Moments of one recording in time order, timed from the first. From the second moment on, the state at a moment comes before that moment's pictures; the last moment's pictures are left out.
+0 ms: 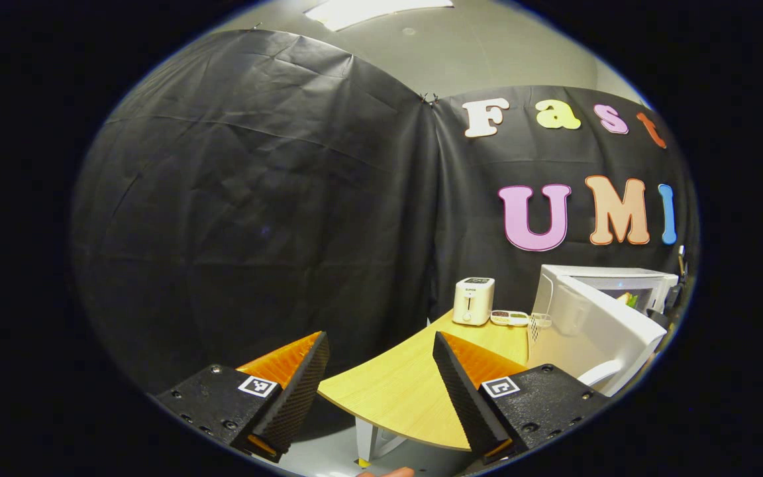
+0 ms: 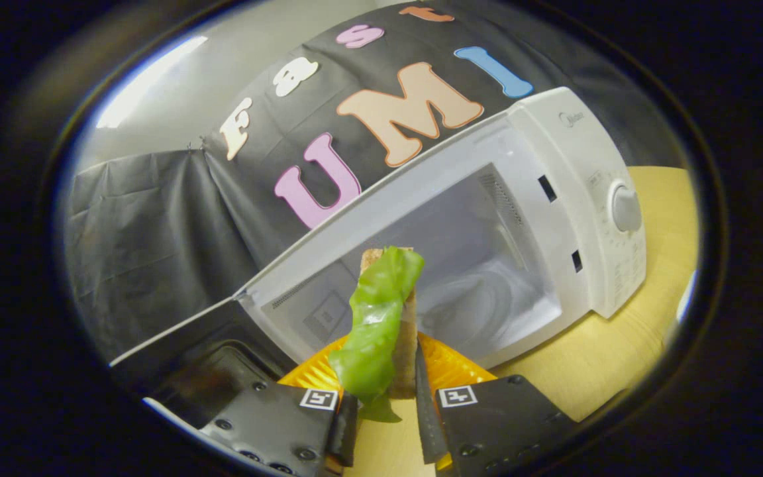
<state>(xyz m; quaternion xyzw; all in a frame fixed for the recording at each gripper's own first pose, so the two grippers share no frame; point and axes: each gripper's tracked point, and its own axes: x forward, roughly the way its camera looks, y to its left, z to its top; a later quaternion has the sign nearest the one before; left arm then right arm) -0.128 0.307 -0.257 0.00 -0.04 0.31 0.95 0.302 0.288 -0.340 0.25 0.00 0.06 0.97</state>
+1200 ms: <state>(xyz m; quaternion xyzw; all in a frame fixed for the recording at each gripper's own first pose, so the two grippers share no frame) -0.133 0.305 -0.246 0.01 -0.05 0.30 0.95 0.383 0.244 -0.365 0.04 0.05 -0.05 1.00</state>
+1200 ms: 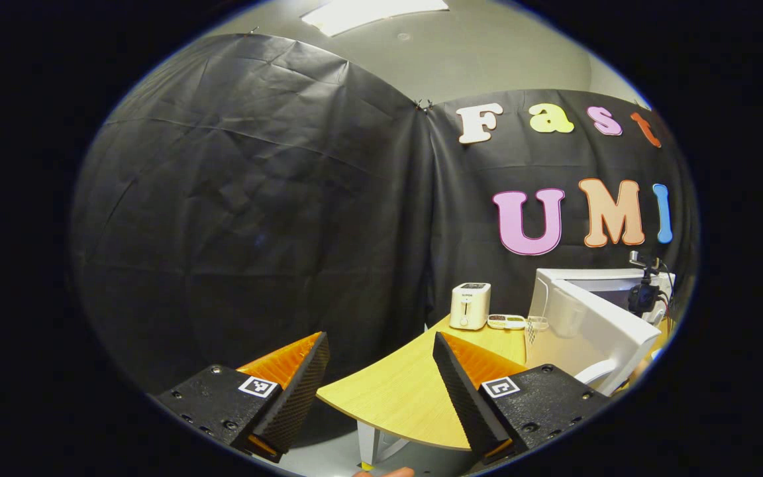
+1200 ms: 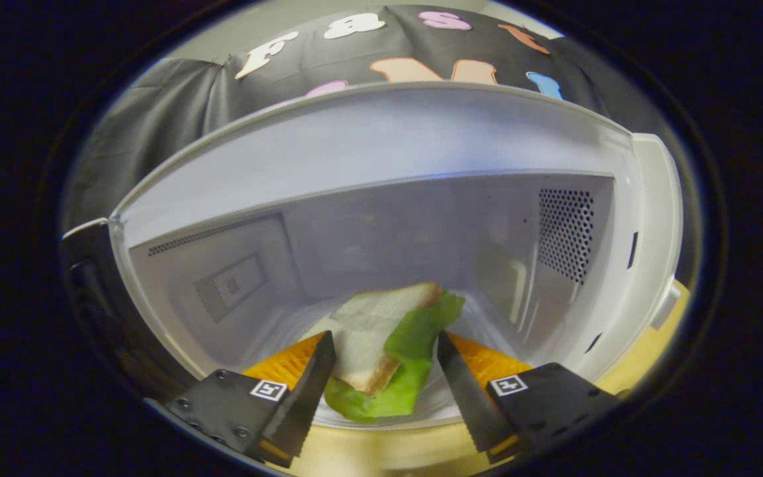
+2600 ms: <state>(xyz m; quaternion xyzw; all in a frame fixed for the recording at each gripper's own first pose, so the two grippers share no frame) -0.104 0.260 -0.259 0.02 -0.03 0.24 0.97 0.186 0.218 -0.242 -0.03 -0.06 0.07 1.00</state>
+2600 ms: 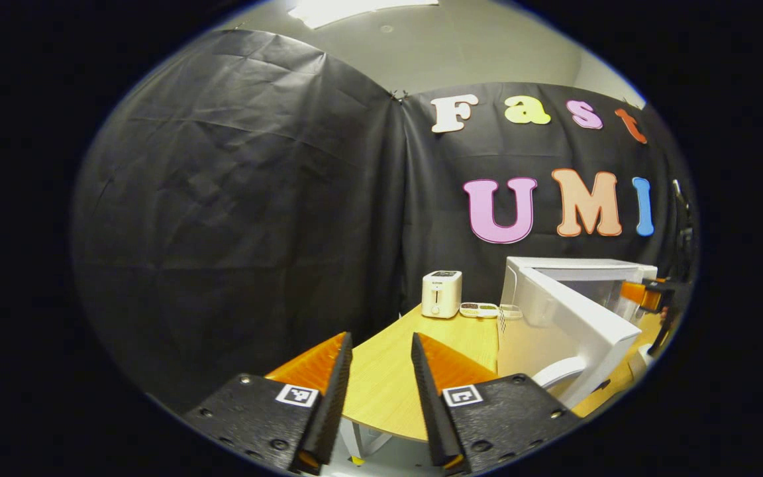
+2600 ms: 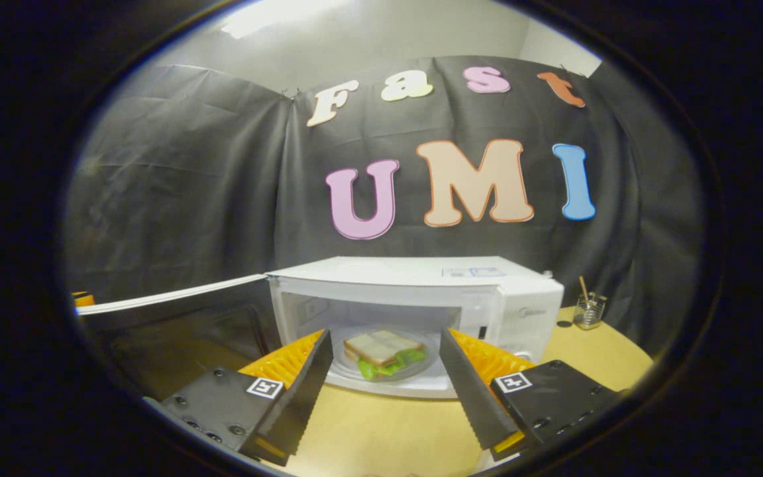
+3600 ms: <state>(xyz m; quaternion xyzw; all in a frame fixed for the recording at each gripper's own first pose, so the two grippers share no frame) -0.063 0.145 -0.262 0.05 -0.01 0.15 0.99 0.053 0.020 -0.219 0.01 -0.10 -0.04 0.99</state>
